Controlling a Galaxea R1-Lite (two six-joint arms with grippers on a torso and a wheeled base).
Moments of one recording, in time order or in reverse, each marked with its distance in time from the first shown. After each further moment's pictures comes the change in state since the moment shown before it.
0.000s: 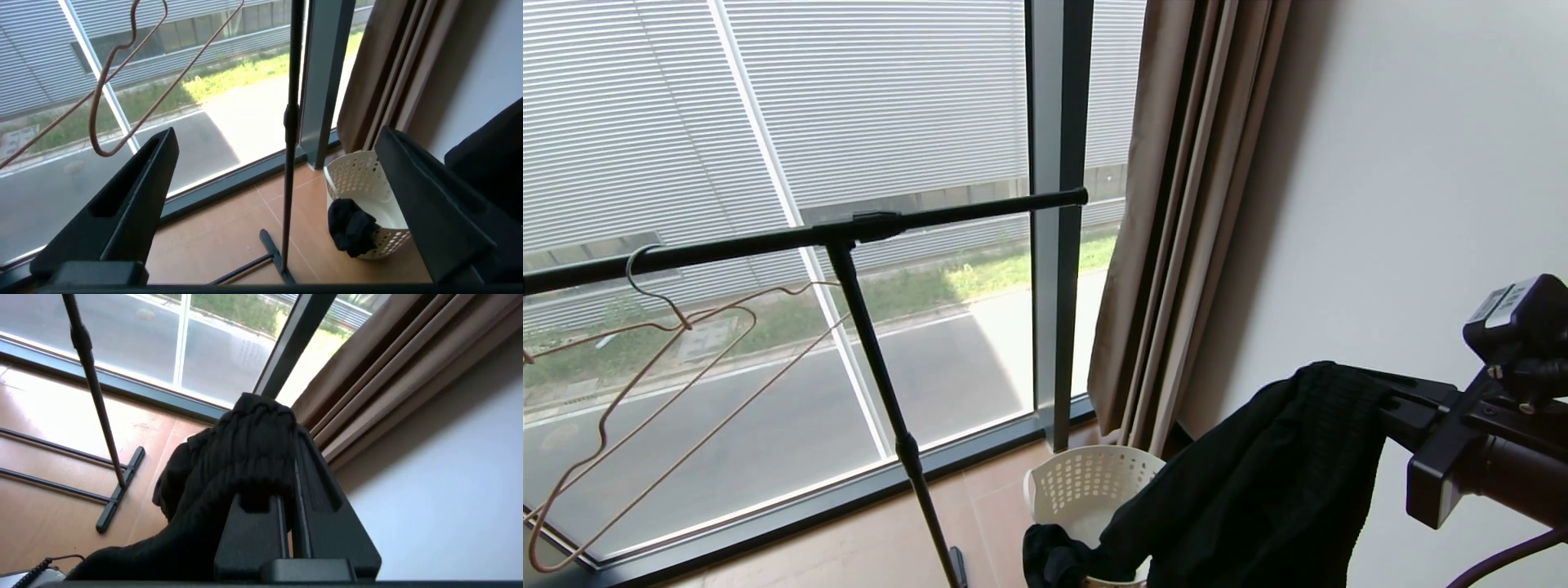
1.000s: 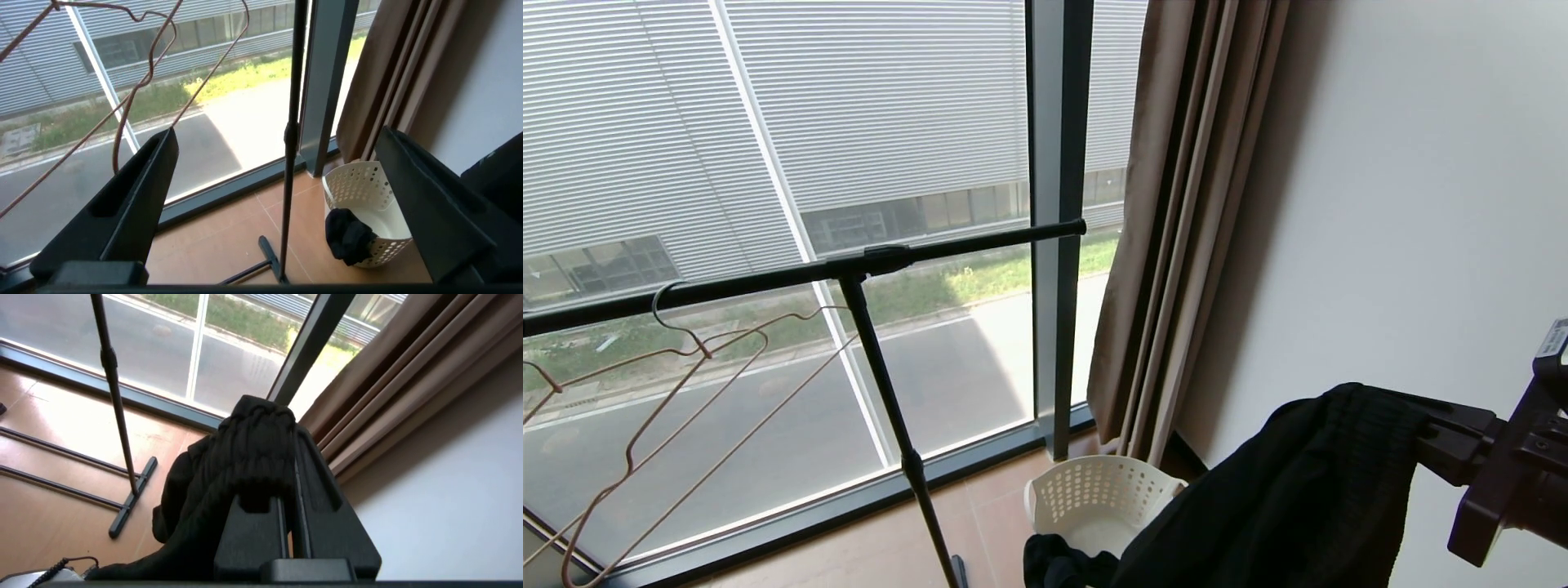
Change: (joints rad) left arm 0.002 -0.001 0.000 -0.001 0.010 -0.015; right arm -0.024 -0.088 0.072 -0.014 0.083 0.001
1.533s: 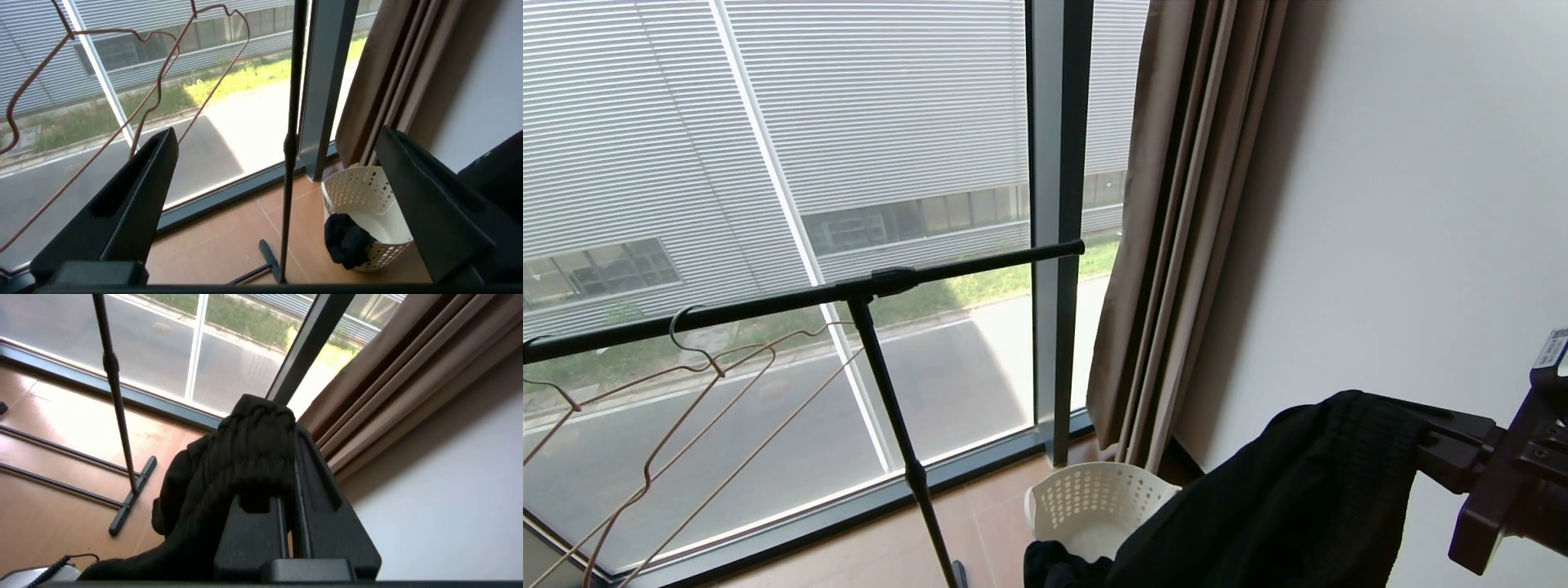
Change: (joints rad) left arm 0.000 0.000 0.000 0.000 -0.001 0.003; right arm 0.000 -0.004 0.015 0.000 -0.001 -0.005
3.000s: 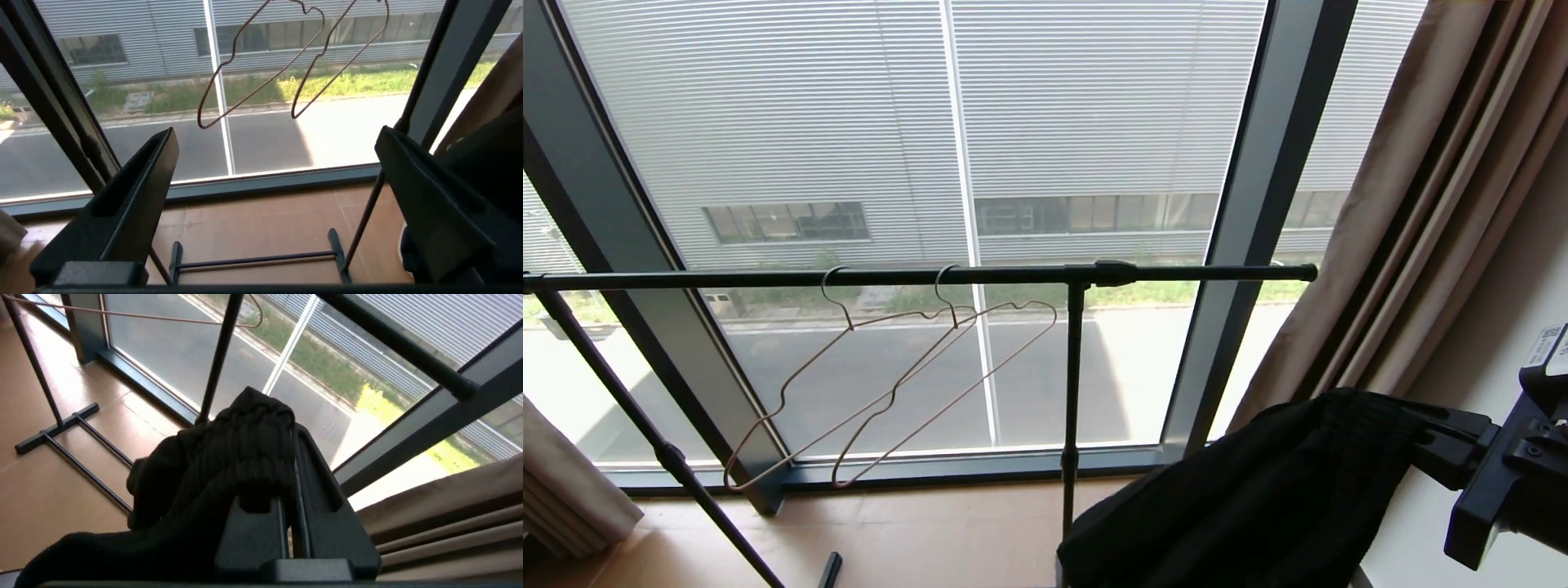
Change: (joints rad) left arm 0.000 0.000 0.000 0.001 -0.003 0.003; right arm -0.002 0.002 -0.002 0.000 -0.009 -0.022
